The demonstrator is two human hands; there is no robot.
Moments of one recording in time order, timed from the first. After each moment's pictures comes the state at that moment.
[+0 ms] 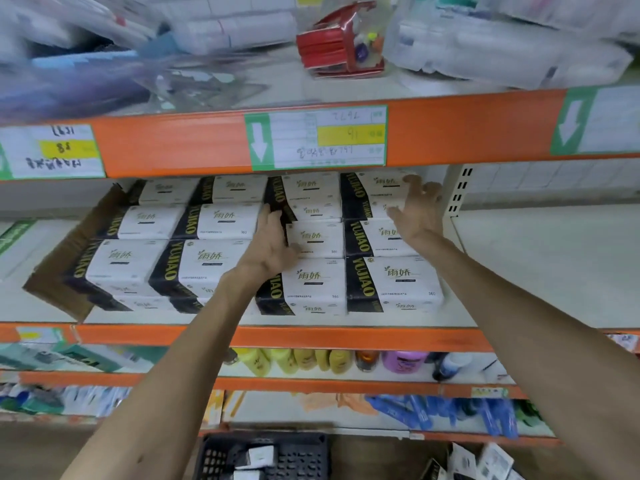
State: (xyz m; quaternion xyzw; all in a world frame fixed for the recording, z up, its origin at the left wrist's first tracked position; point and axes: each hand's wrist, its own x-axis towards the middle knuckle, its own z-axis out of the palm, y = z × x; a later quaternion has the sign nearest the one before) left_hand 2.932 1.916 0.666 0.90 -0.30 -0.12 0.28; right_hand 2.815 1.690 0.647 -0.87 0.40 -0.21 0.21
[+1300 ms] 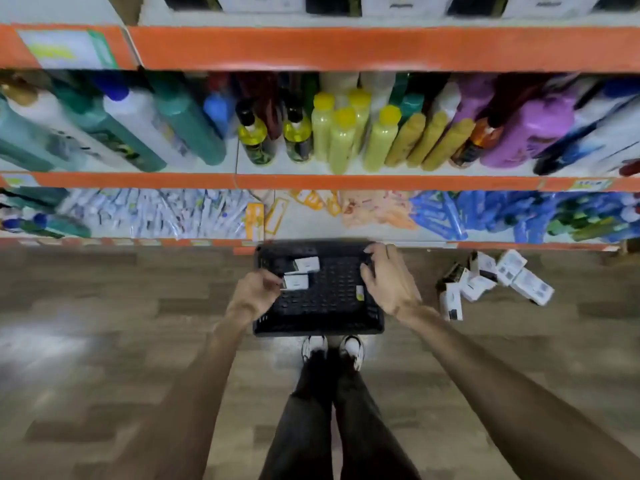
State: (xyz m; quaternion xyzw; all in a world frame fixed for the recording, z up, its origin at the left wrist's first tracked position) left_hand 2.869 2.359 0.350 0.88 -0.08 -0.43 0.19; right_hand 2.713 2.160 0.340 -0.90 0.33 0.08 0.29
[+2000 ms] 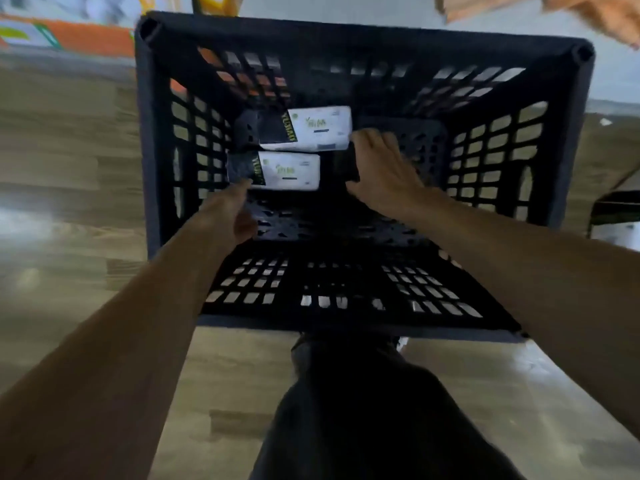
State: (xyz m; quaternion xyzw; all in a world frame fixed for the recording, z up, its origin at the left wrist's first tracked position) left_hand 2.907 2.393 -0.245 0.72 0.39 -0.47 0.33; right_hand 2.807 2.195 -0.254 -0.90 0.21 0.29 0.25
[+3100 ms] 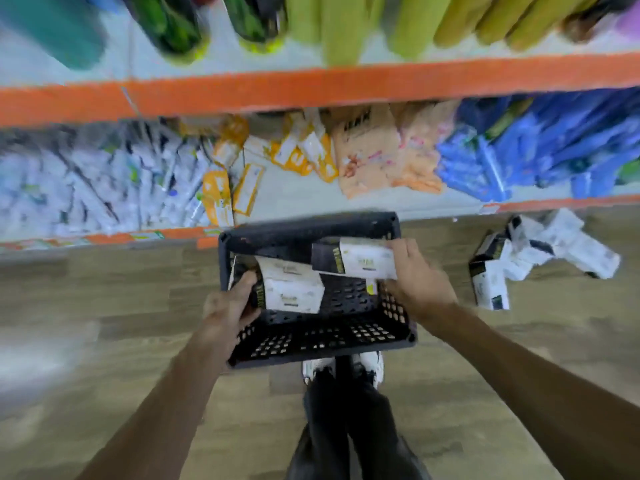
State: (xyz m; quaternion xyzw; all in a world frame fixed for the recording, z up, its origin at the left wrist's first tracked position) left_hand 2.885 2.365 0.075 0.73 0.26 -0.41 0.48; right_hand 2.708 2.148 0.065 -0.90 0.34 0.19 0.18
